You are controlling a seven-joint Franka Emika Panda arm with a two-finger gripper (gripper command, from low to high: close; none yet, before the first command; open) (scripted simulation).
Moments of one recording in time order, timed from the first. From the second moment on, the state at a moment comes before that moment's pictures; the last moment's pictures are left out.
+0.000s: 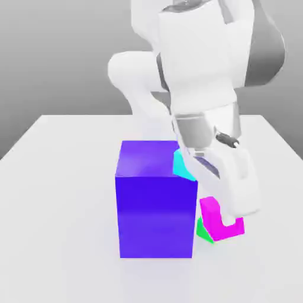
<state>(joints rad) -0.13 -0.10 0.40 -2.47 0.41 2.60 2.09</state>
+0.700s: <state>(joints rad) -0.27 -0.10 0.74 -2.91 0.04 2.81 2.67</state>
